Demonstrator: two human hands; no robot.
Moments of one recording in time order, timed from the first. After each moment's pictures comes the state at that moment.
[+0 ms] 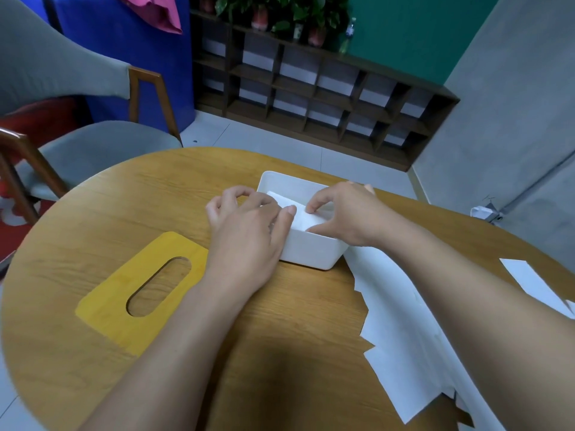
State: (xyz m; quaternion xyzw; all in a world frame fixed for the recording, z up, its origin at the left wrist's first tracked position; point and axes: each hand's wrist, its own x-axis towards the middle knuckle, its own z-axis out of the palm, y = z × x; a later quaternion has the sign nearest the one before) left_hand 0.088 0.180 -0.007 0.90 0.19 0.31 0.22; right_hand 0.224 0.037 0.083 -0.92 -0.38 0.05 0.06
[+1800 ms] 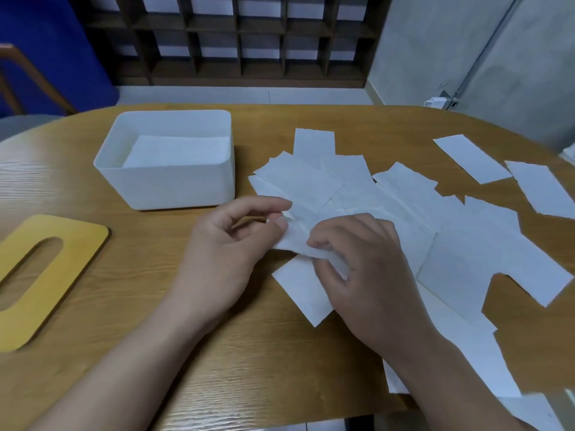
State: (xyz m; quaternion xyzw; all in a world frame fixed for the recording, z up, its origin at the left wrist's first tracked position) left_hand 0.058 0.023 -0.012 0.69 0.08 0.10 0.71; right_hand 0.101 -0.182 -0.026 -0.91 -0.27 -0.13 0.27
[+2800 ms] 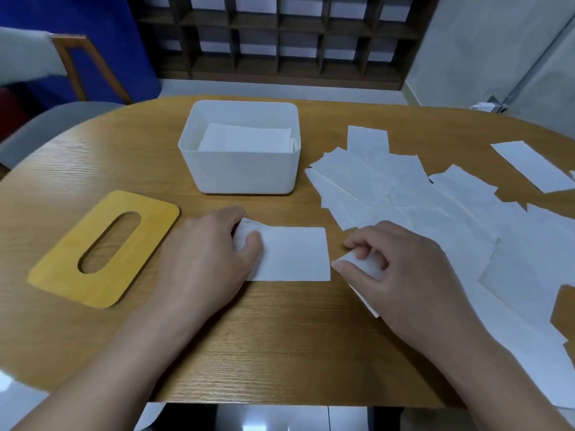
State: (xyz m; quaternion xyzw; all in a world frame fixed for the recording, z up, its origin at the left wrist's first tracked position) left_hand 0.013 0.109 -0.021 0.95 0.16 0.15 0.22; right_hand 0.080 -0.154 -0.012 -0.93 -0.25 -0.03 0.28
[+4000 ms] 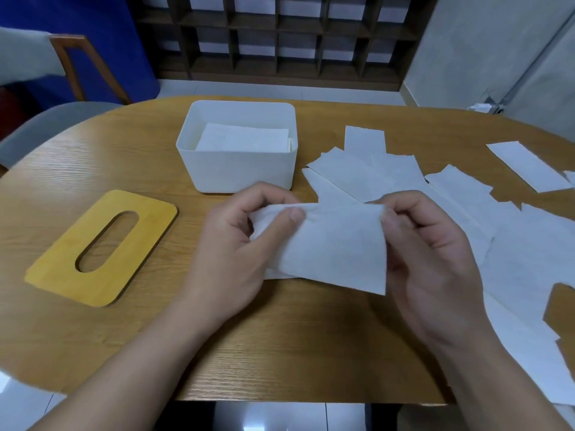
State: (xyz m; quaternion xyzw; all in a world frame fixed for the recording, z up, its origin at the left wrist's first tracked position) left_hand 0.015 0.078 -0.012 0.76 0.00 0.20 0.62; right_hand 0.074 -0.152 0.002 -0.68 -0.19 0.05 0.71
